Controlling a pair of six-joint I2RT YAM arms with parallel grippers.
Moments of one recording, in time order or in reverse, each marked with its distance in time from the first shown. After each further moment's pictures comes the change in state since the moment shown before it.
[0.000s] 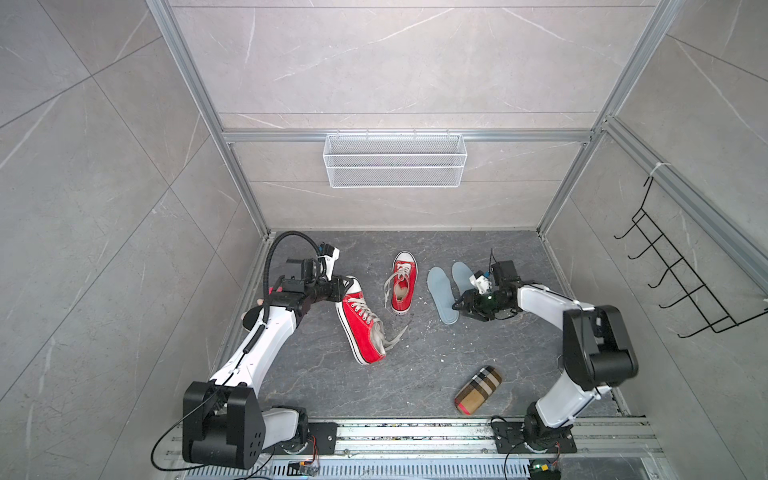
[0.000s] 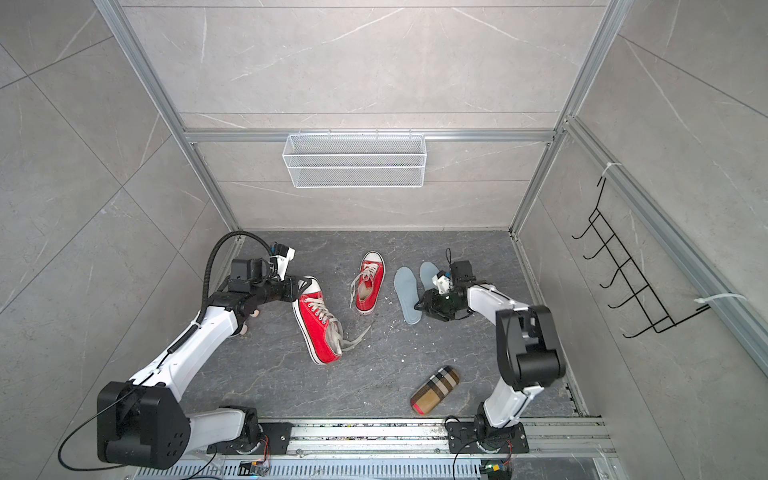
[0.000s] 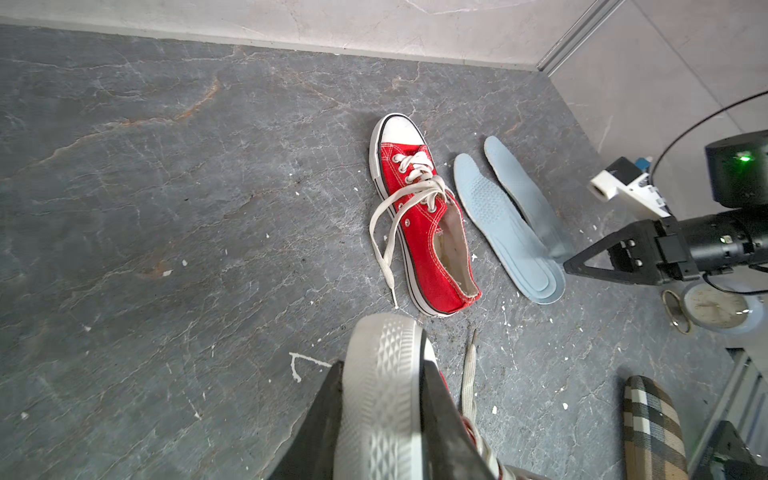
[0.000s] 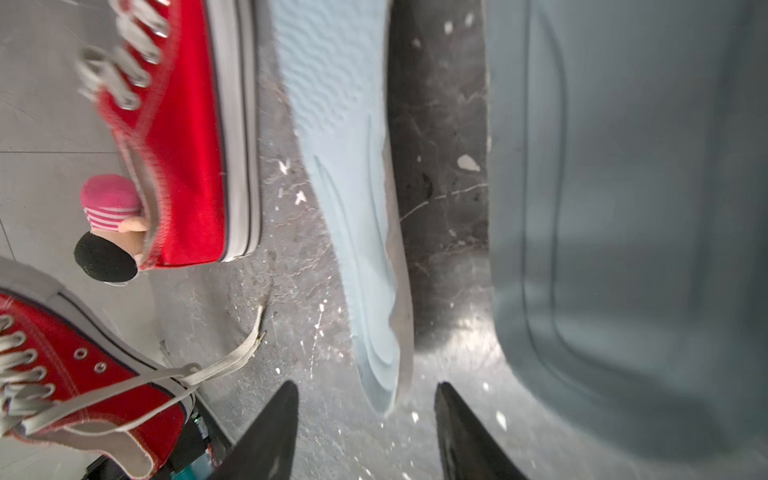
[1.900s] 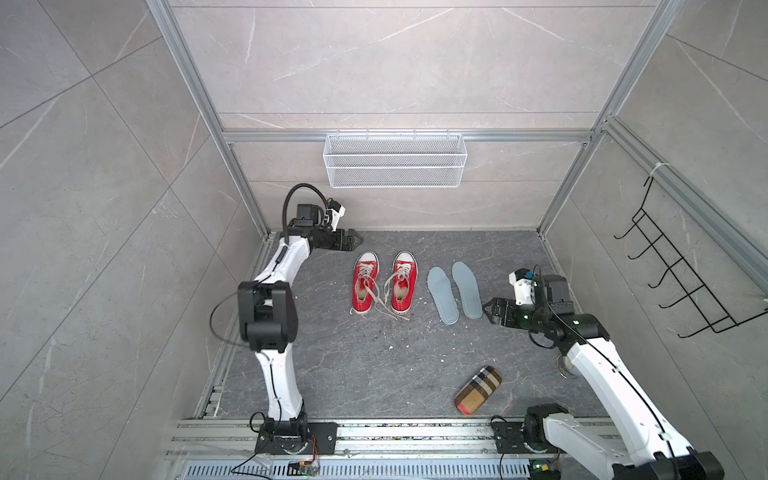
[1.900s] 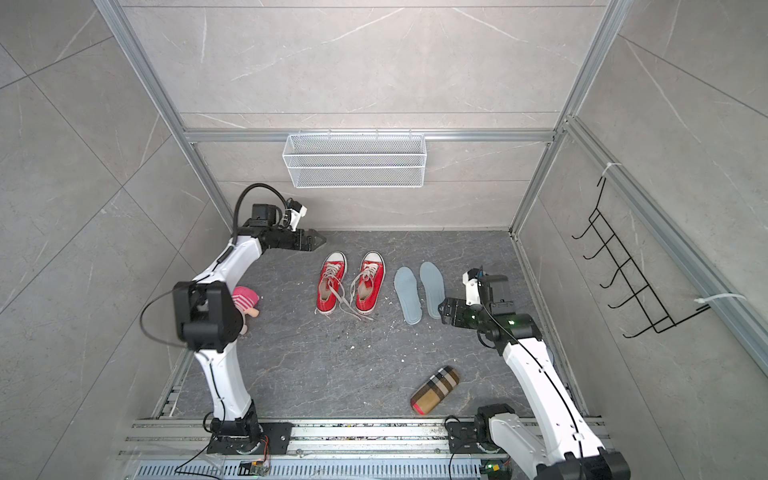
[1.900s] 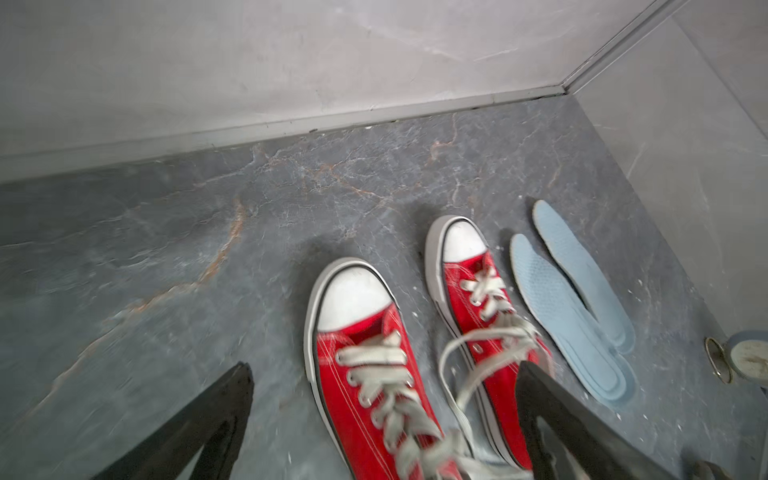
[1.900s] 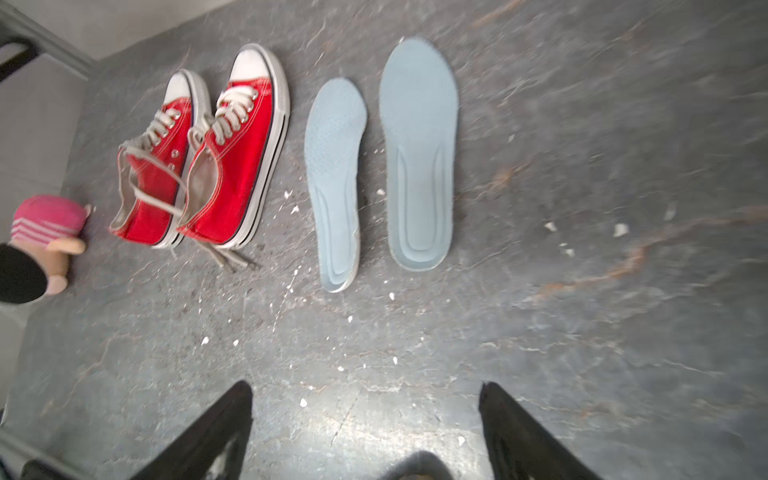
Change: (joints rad) left arm 0.050 0.569 0.686 -0.140 0.045 0.122; right arm -0.010 -0.665 -0.113 -0.246 0.399 -0.110
